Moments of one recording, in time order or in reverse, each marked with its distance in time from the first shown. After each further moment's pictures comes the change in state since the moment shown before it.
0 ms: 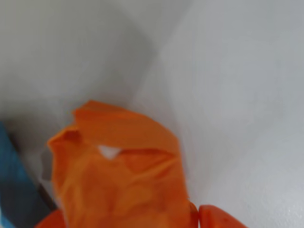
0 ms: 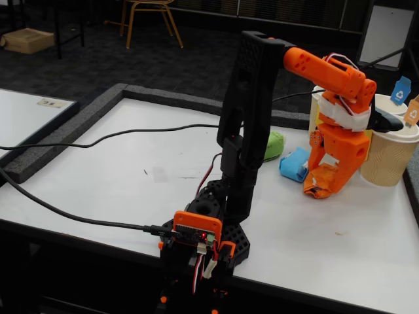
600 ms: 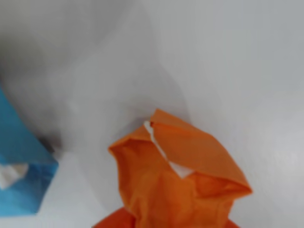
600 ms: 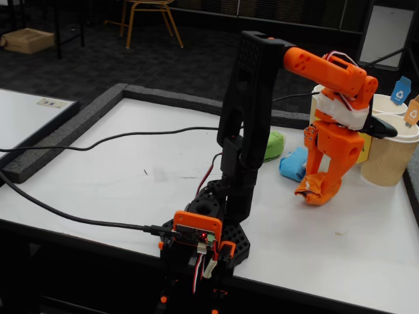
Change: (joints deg) arm 0.0 1.2 -1.4 12.0 2.1
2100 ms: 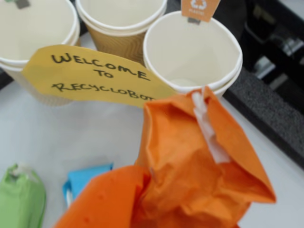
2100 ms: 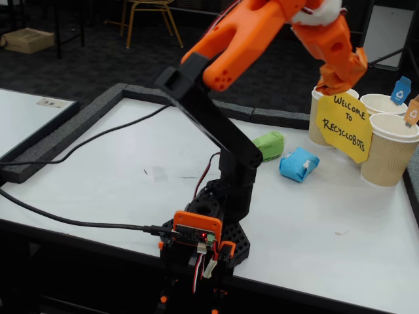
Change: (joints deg) arm -4.7 48.9 -9.8 9.7 21.9
